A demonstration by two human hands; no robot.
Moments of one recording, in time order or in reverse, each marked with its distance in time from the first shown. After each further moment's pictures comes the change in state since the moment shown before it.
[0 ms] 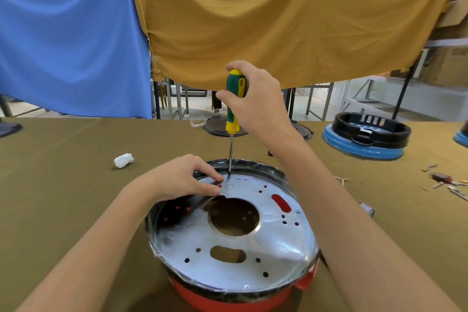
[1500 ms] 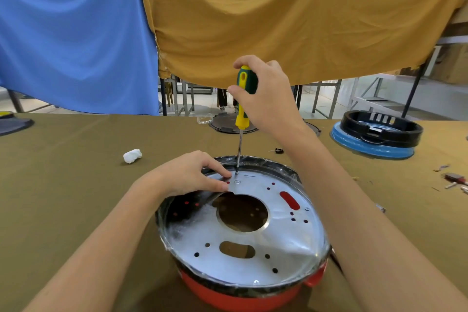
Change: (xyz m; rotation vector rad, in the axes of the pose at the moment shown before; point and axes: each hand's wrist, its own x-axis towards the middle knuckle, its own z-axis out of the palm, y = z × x) left_hand -0.002 -0.001 0.000 0.009 0.000 0.018; right_hand 0.002 0.002 0.002 0.010 -0.020 -0.035
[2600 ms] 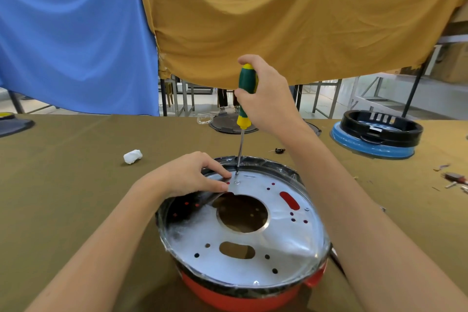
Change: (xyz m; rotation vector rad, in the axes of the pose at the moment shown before) left_hand 0.001 -0.004 0.001 -0.001 -0.001 -0.007; right_hand 0.003 0.003 0.000 0.047 -0.024 0.028
